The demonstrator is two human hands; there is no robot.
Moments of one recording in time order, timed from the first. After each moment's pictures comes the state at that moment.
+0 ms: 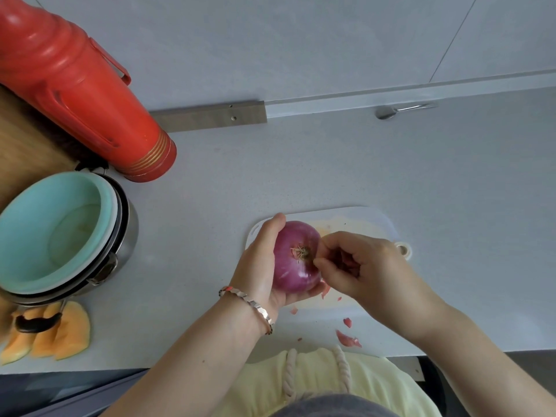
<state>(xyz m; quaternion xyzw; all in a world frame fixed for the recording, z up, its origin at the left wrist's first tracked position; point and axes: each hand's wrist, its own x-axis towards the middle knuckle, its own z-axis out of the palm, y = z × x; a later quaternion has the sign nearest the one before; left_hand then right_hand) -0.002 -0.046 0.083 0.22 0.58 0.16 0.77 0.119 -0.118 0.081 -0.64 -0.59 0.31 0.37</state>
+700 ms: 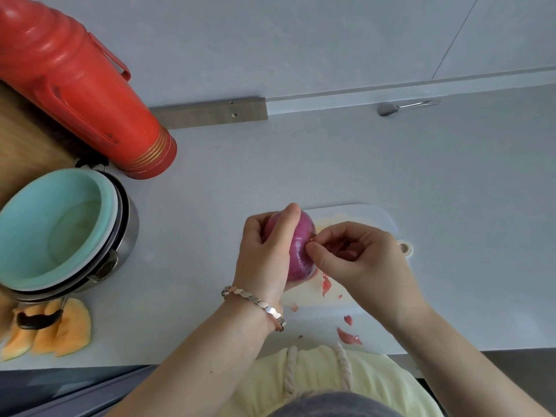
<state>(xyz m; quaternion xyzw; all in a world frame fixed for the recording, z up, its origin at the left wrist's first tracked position) 0.004 -0.049 0.082 0.34 0.60 0.29 0.67 0.102 -0.110 0.089 -0.66 -0.34 0.45 0.50</state>
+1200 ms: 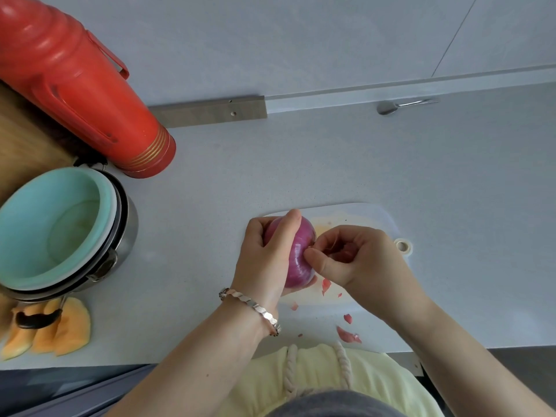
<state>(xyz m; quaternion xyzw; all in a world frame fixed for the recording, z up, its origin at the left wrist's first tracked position) -0.001 -0.051 0.074 0.37 0.60 0.26 0.66 0.107 -0.109 0.084 -0.65 -0.37 0.47 0.46</state>
